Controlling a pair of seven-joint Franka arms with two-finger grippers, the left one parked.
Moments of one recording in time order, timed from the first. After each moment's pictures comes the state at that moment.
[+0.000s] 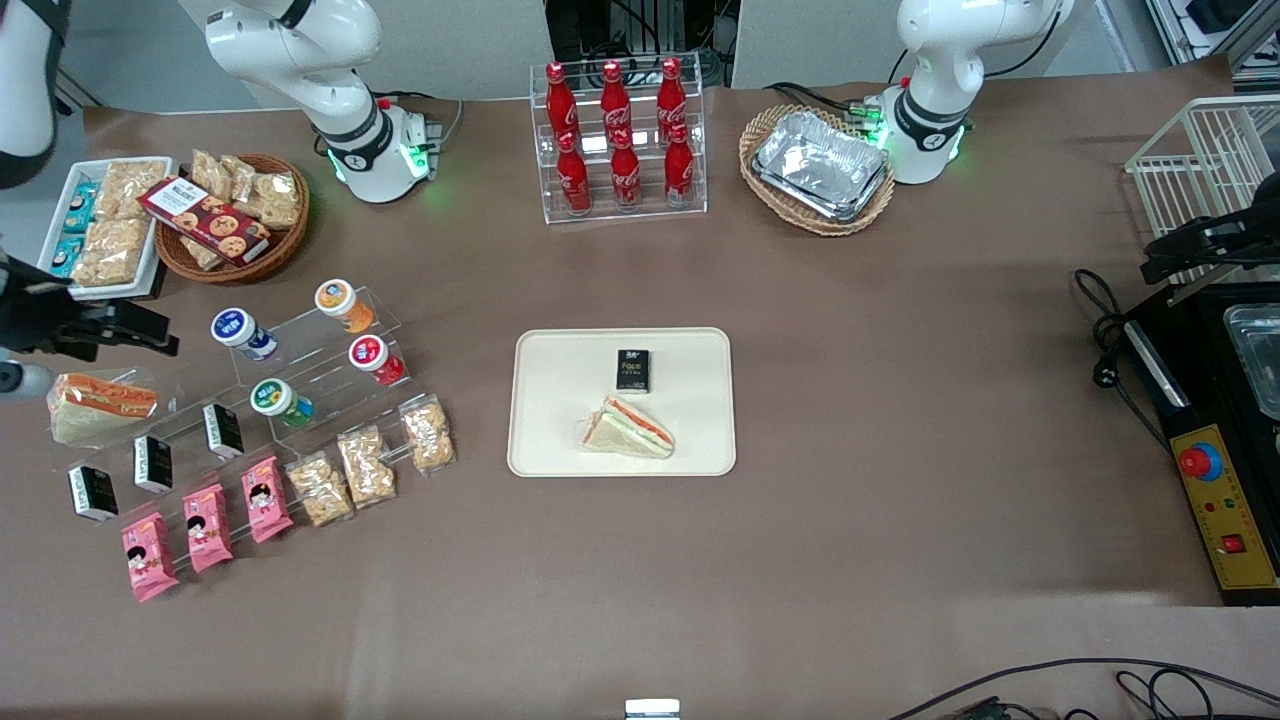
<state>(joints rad) 0.11 0.08 -0.21 -1.53 0.05 1.54 -0.10</state>
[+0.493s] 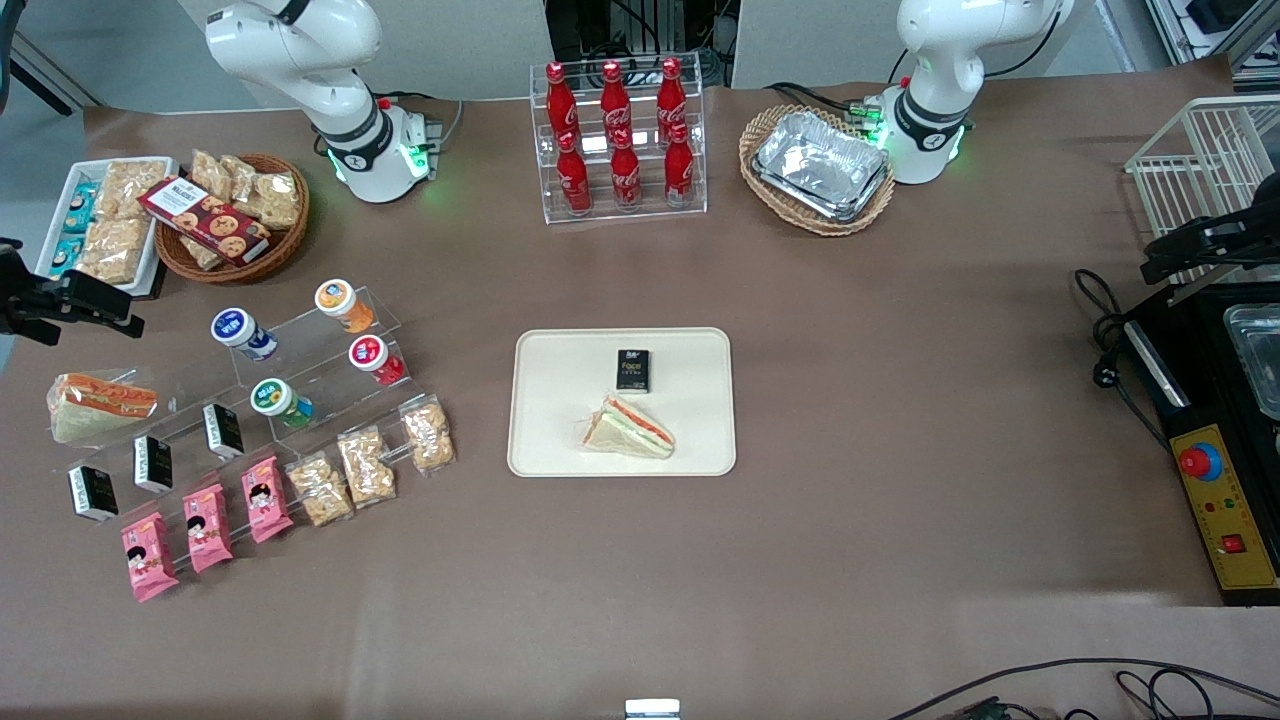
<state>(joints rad) 0.11 0.03 -0.24 -1.54 0.05 1.54 -0.15</state>
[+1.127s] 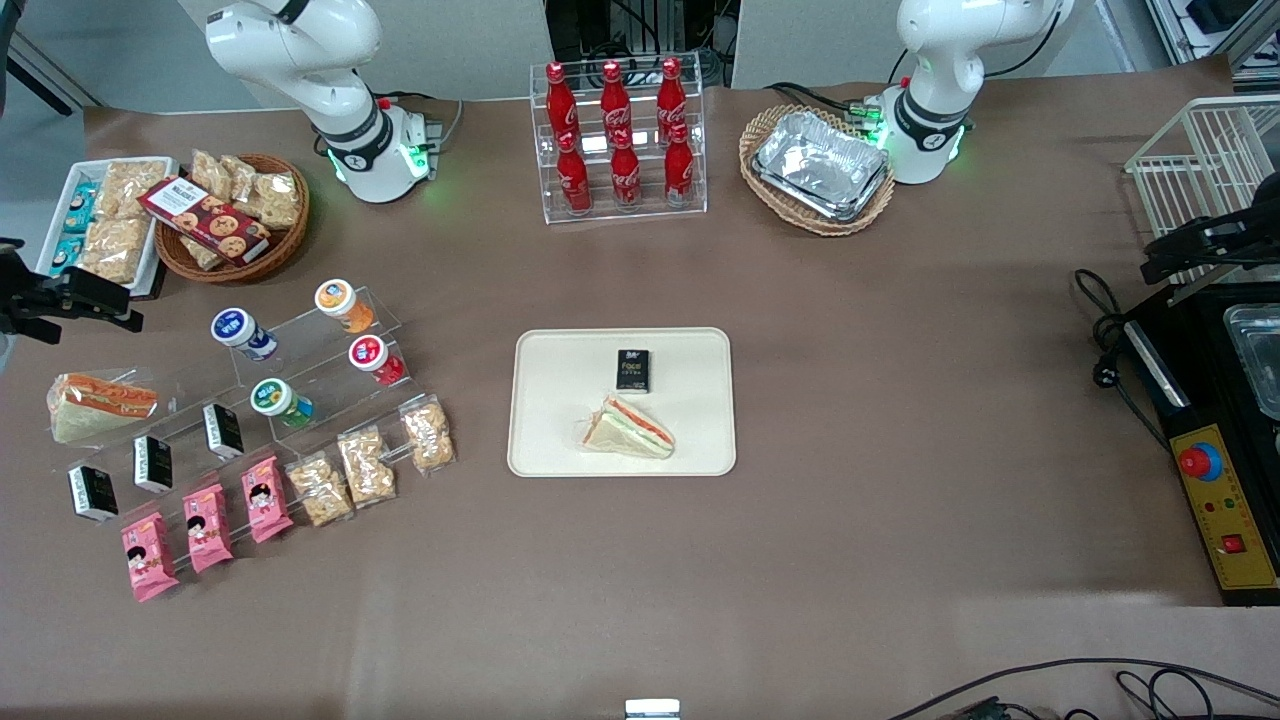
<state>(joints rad) 0.11 0.02 -0.26 -1.58 0.06 1.55 -0.23</state>
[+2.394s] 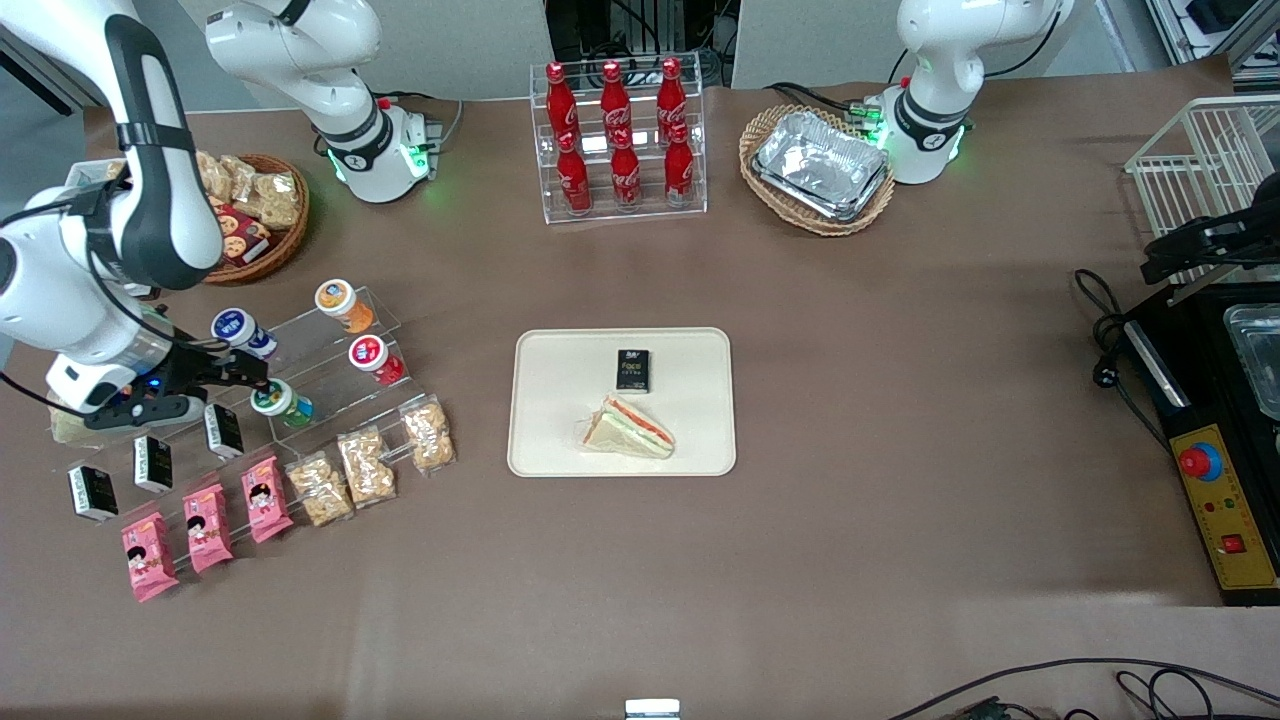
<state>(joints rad) 0.12 0.05 -0.25 -2.16 0.06 2.20 -0.27</state>
